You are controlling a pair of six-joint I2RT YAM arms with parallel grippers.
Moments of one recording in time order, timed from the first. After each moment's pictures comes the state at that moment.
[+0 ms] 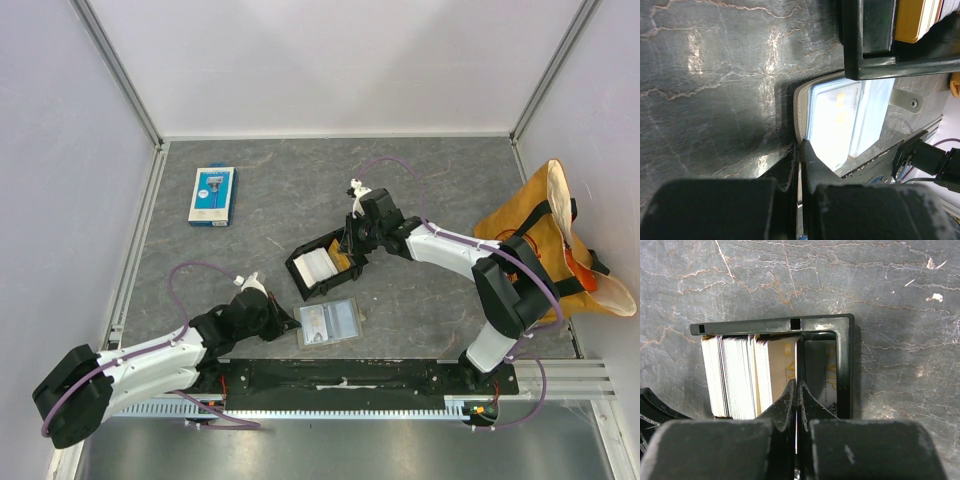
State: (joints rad) left arm -0.85 0.84 0.13 -0.03 0.00 -1.21; right arm 0.62 1.68 1.02 -0.11 -0.23 0.44
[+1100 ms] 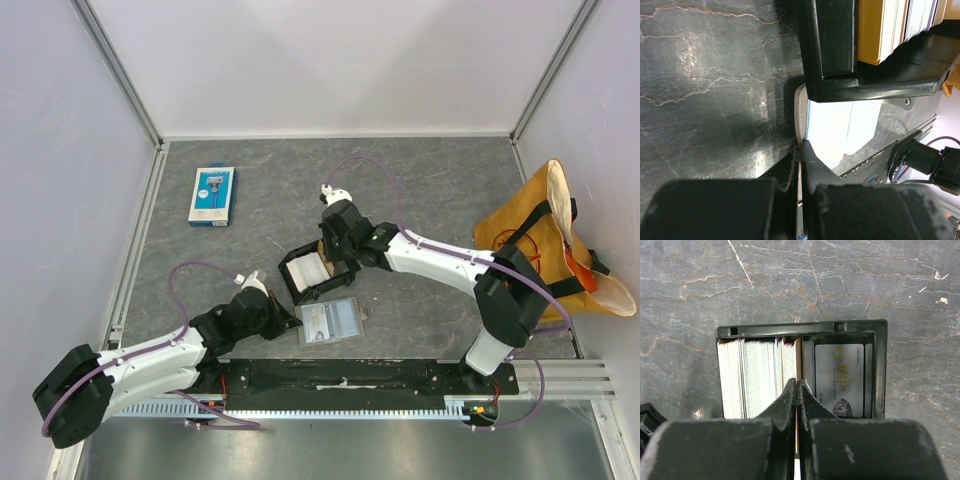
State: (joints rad) left arm -0.85 0.85 0.13 0.00 0.00 -1.21; right arm 0.85 1.67 1.16 -0.27 0.13 0.49
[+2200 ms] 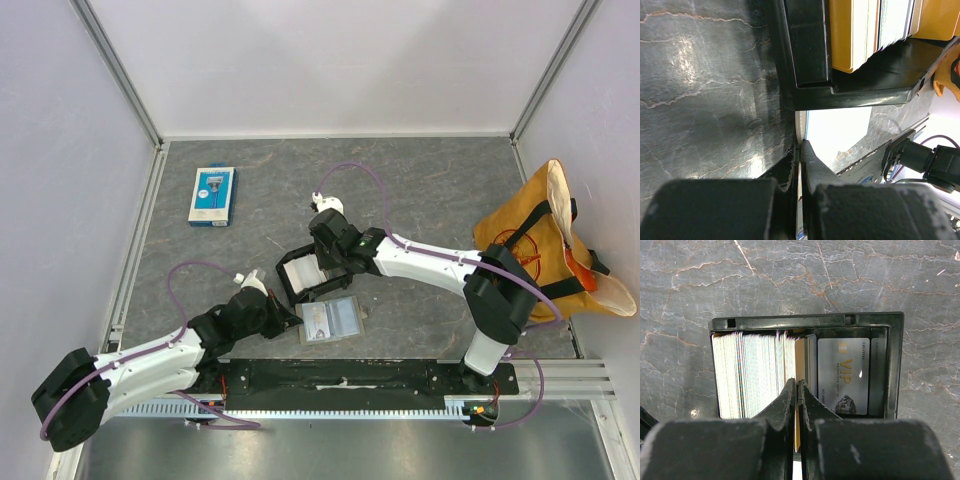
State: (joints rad) left arm -0.84 0.82 0.13 0.00 0.00 -1.21; right arm 0.93 1.72 1.21 -0.32 0.22 0.54
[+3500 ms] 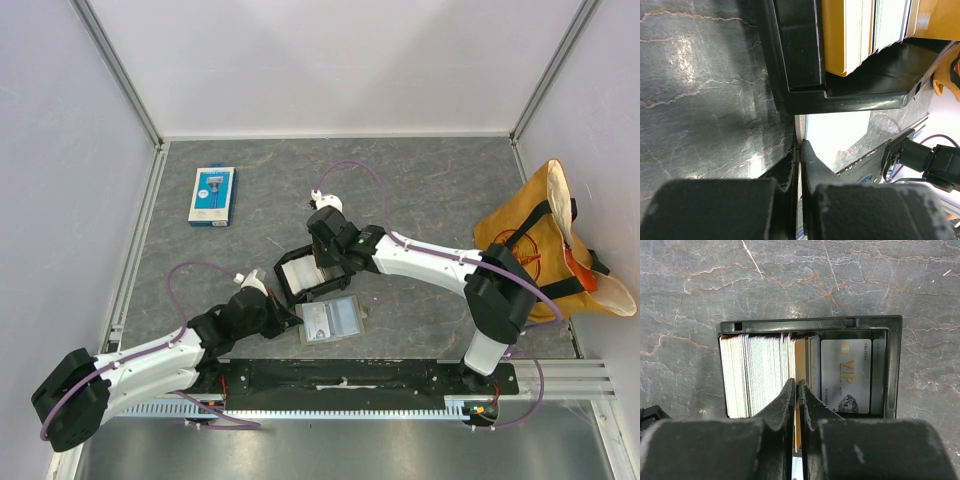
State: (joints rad) left arm -0.84 0.82 0.13 0.00 0.01 -1.21; right arm 0.94 1.73 1.24 -0.35 0.22 0.57
